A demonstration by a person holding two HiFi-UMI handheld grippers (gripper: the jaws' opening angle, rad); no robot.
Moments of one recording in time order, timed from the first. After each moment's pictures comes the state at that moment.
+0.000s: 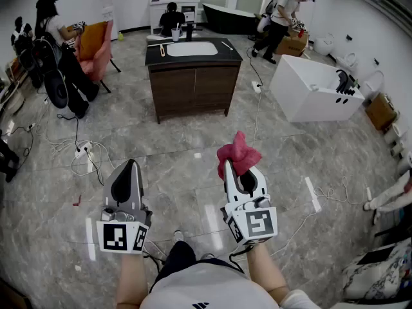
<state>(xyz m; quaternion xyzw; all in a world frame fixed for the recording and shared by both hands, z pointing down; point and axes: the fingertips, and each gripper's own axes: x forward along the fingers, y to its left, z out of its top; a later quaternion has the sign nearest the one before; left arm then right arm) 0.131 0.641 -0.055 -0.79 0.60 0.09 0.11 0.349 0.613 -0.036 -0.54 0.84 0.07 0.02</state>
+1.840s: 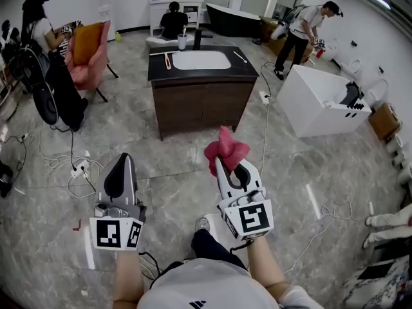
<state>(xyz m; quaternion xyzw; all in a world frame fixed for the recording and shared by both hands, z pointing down) 0.021 0.396 -0.054 -0.79 0.60 0.10 0.11 0.224 0.367 -0.026 -0.49 0.86 0.11 -0.03</state>
